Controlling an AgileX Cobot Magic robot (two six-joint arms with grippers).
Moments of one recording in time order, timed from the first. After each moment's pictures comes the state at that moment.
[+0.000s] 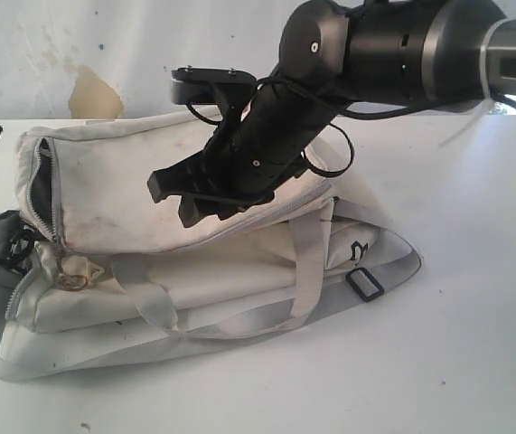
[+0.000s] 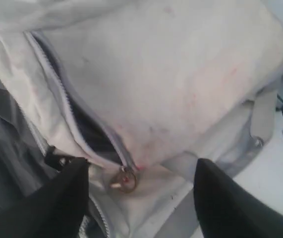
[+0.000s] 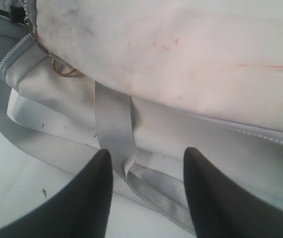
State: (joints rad) left arm 0.25 1.55 -1.25 -0.80 1.17 0.90; right arm 0.68 1.85 -1.48 0.38 0.79 -0.12
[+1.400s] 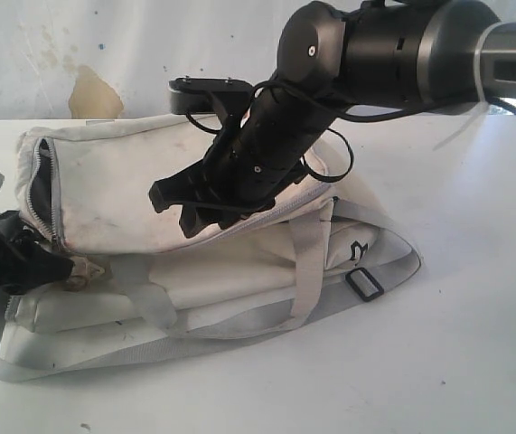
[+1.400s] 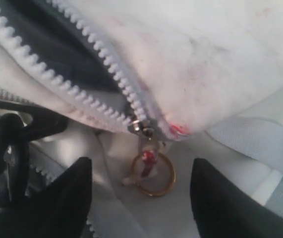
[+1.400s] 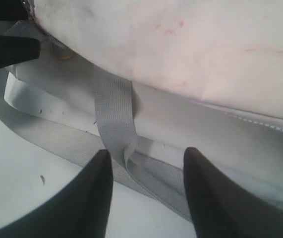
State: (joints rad) left arm 0.08 1.65 -0.66 -1.46 0.59 1.77; right arm 0.68 1.86 -1.48 0.39 0.82 -0.15
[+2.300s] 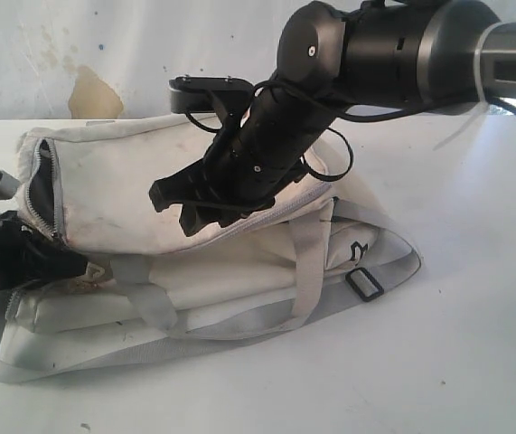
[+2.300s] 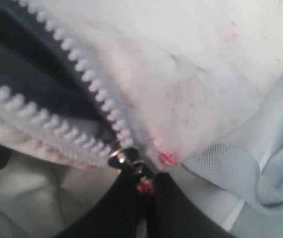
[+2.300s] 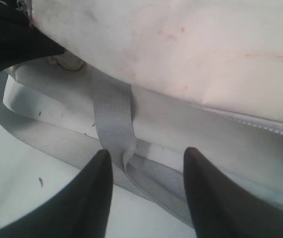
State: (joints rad) left arm 0.08 1.78 -0.68 -1.62 0.75 1.87; right arm 0.68 1.86 -1.48 0.38 0.82 -0.15
